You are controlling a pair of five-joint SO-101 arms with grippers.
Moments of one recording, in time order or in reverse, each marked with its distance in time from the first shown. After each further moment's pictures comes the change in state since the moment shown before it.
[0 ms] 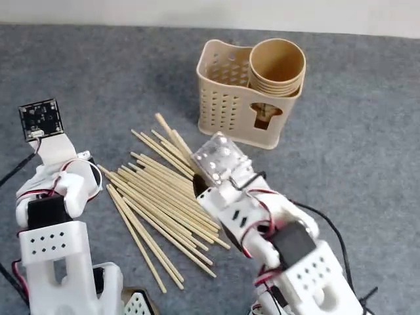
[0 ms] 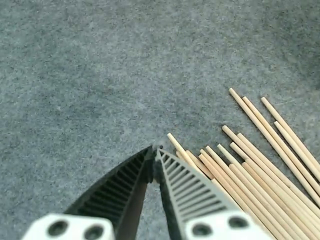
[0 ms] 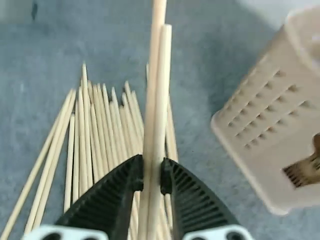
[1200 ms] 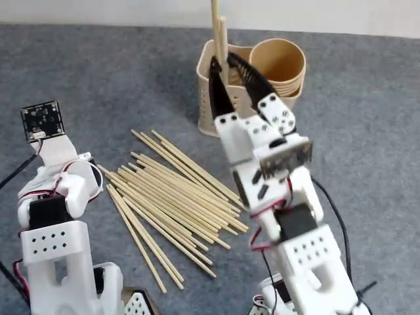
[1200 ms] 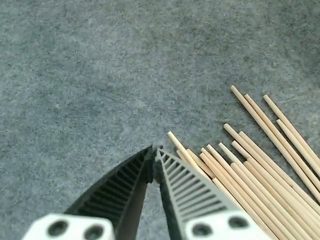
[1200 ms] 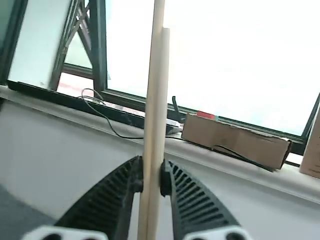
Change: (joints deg) left arm -0.1 0.0 1.5 -1.2 0.0; right arm 12.0 11.3 0.0 -67.6 0.0
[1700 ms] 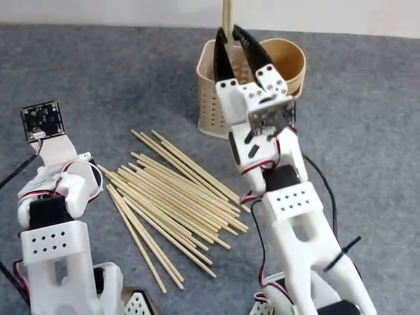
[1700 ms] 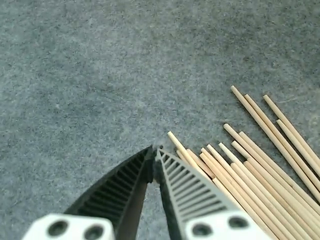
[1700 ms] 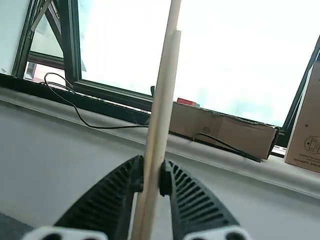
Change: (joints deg) left arm 0.0 0.0 0.0 0.0 0.0; right arm 4.6 21.8 -7.1 -14.3 0.0
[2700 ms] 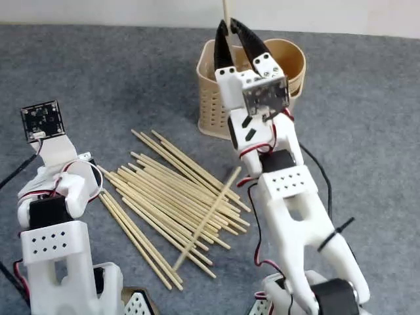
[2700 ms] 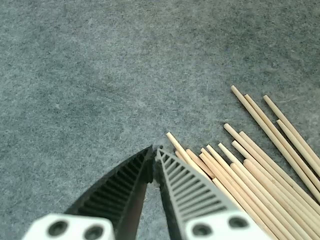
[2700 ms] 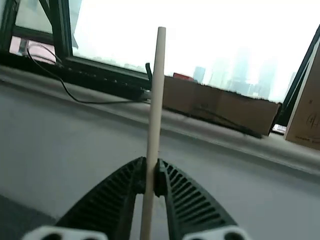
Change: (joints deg) left arm 0.0 0.0 0.0 0.0 0.0; right arm 1.7 9.2 -5.3 -0.1 0.0
